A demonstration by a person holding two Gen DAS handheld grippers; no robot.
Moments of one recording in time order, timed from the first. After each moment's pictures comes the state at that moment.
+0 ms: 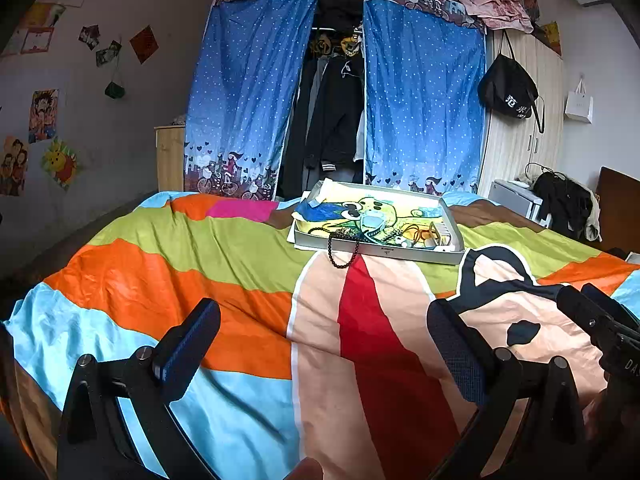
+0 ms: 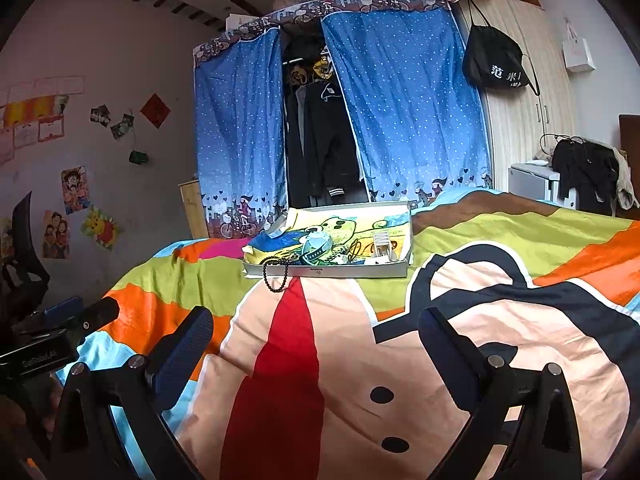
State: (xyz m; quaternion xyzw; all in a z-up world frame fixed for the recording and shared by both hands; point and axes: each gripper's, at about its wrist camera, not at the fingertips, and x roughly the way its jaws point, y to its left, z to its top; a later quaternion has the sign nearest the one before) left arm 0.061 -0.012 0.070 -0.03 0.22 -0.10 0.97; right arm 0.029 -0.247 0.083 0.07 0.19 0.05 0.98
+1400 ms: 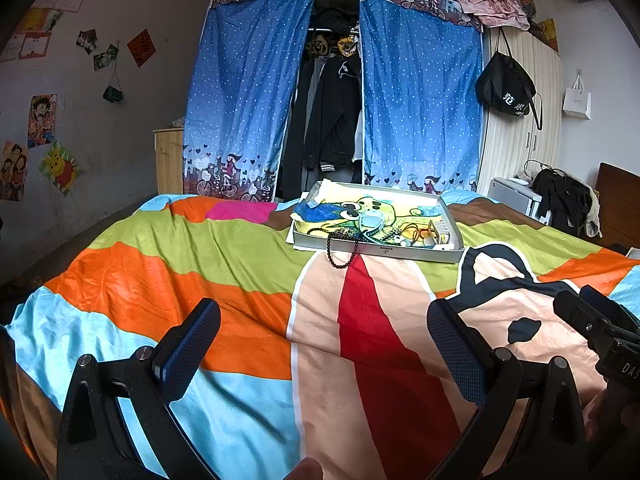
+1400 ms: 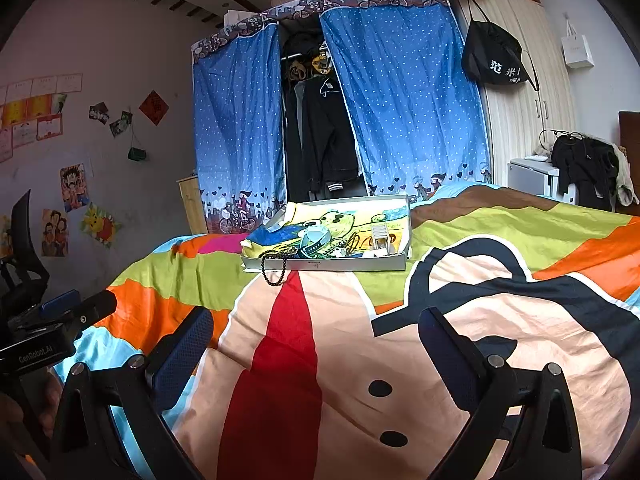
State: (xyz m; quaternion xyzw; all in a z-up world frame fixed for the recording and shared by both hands) left arm 0.062 -0.011 0.071 -0.03 0.22 -0.10 0.97; right arm 0.026 -0.250 0.080 0.07 0.19 0.05 0.98
